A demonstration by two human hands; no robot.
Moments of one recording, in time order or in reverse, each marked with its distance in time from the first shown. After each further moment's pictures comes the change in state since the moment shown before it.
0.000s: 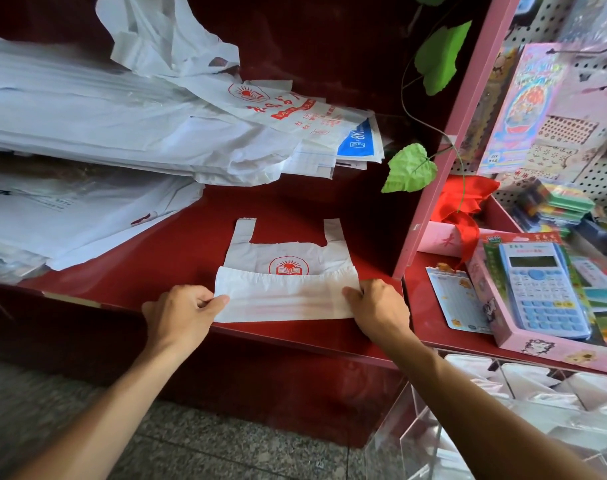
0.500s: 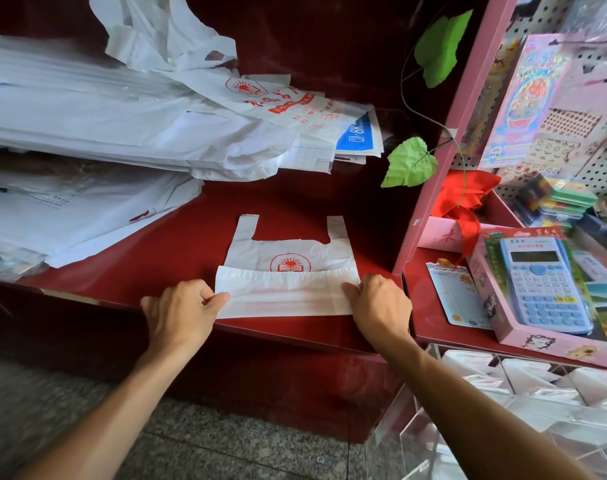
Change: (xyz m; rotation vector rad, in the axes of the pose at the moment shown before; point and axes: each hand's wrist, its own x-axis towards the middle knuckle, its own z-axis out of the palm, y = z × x) left_hand -0.003 0.005 0.004 0.094 0.049 -0.021; right_hand -0.007 -0.005 0.003 -0.148 0.103 0.012
